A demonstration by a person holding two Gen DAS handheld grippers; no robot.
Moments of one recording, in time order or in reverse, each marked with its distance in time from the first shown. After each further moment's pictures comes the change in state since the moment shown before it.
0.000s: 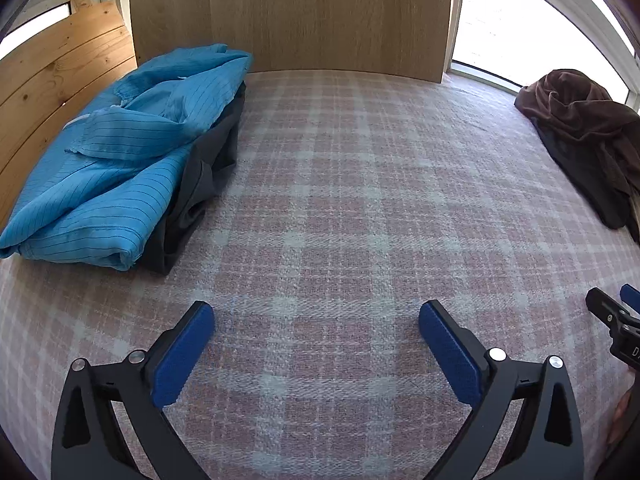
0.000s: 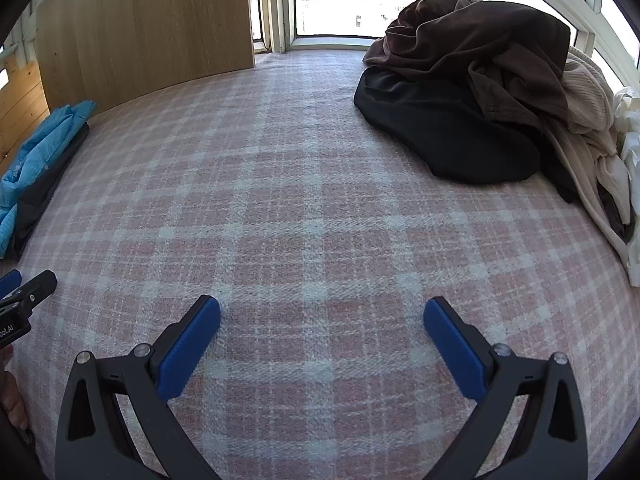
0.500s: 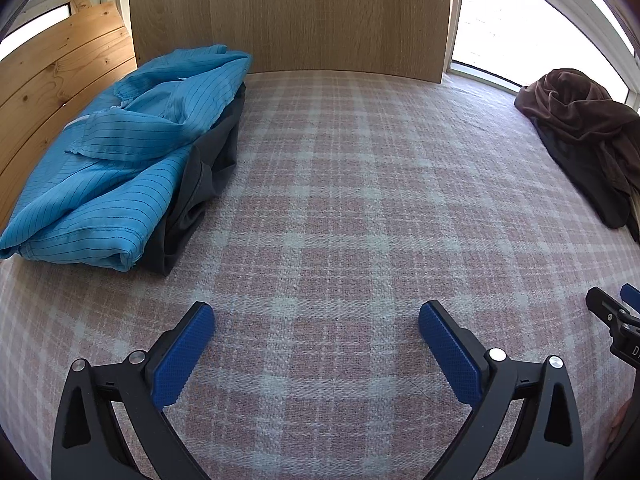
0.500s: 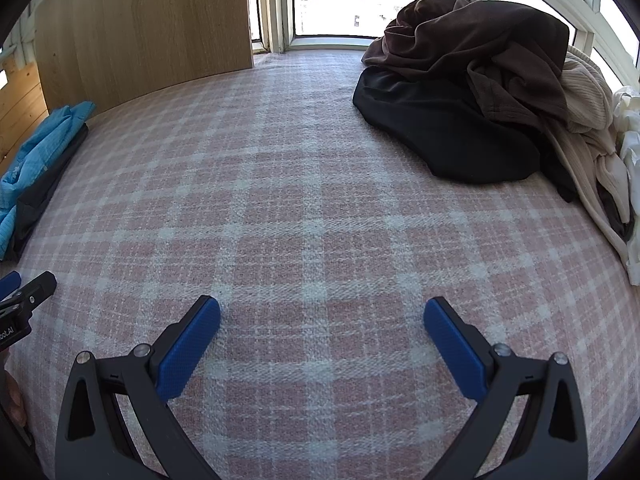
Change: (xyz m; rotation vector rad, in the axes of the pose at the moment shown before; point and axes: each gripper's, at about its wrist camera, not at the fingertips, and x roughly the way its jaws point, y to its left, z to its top) left arm 0.003 -0.004 0.003 0.000 0.001 0.006; right arm 0.003 0.001 0.003 0.006 0.002 -0.002
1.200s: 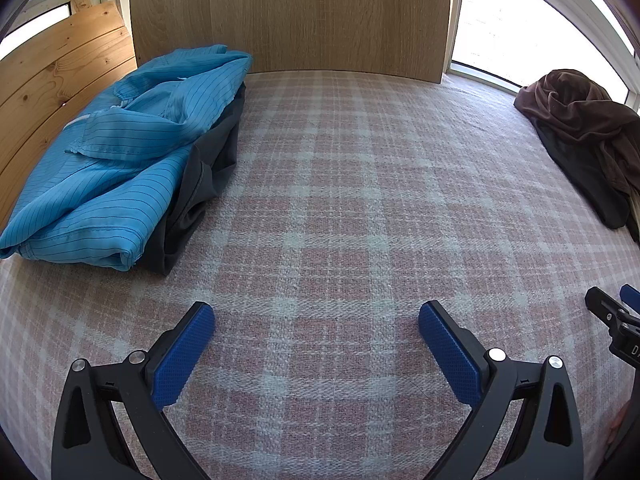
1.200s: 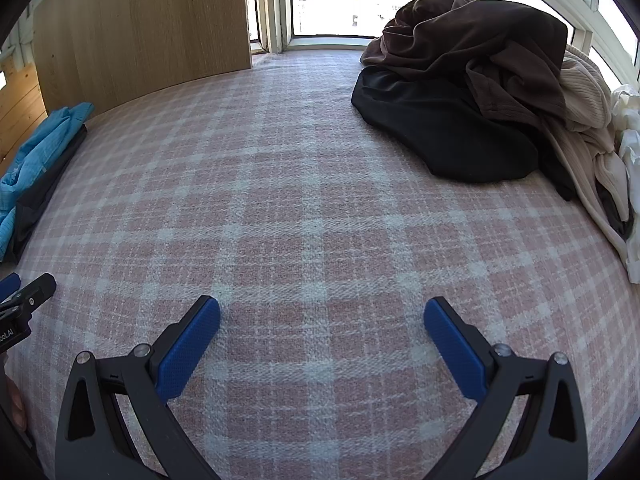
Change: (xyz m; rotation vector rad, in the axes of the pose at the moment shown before) left arm 0.002 -0.004 0.002 0.000 0.000 0.002; right arm 0.001 -0.001 0.000 0.003 0.001 -0.002
